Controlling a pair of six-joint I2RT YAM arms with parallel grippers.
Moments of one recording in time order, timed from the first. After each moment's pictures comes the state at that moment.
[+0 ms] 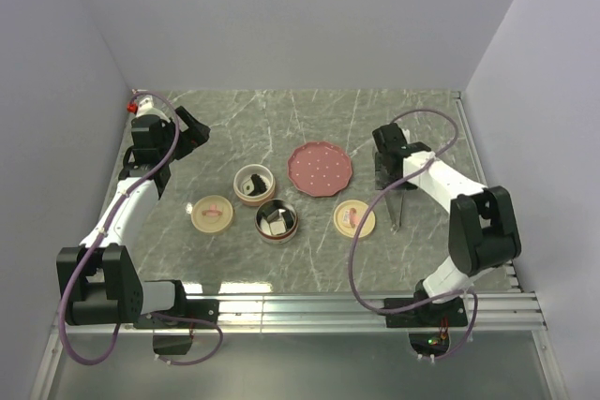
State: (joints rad) left arm 0.03 1.28 0.89 -0.01 0.11 -0.57; right arm 0.28 1.61 1.06 -0.65 0.39 0.29
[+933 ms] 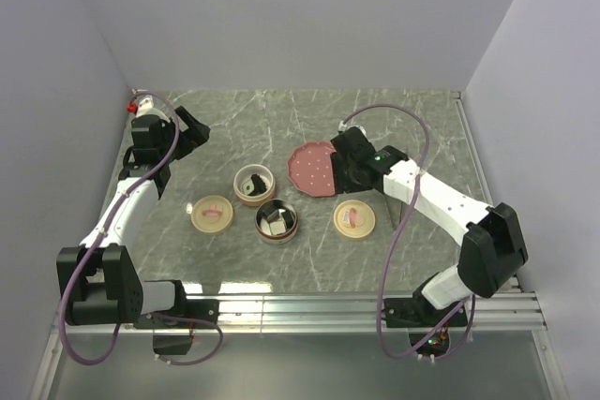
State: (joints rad) left arm 0.03 1.28 0.89 -0.01 0.11 -0.57; right arm 0.63 1.49 1.18 -0.72 0.23 0.42
